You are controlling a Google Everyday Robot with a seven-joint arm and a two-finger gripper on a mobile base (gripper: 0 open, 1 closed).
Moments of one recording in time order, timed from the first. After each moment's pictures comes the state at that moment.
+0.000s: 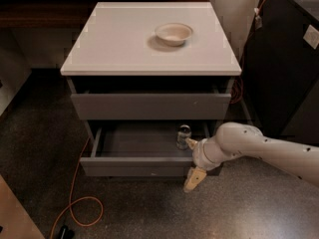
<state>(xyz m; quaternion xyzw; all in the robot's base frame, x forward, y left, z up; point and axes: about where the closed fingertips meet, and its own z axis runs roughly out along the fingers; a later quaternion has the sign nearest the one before) 0.546 -0.119 0.537 -0.65 0.71 0.10 0.25</state>
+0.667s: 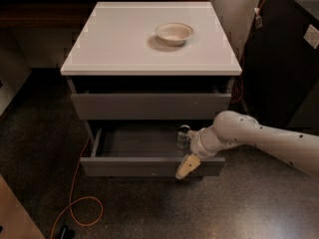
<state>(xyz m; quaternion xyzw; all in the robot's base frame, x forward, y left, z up) 0.577 -0.111 0.554 -0.56 0.78 0.13 0.25</state>
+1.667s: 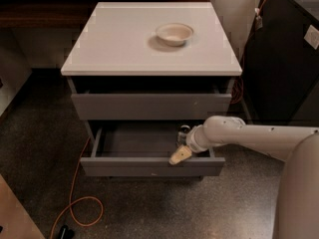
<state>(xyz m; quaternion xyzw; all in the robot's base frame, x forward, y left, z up) 0.647 -0.124 0.516 -0.43 0.86 0.08 0.28</state>
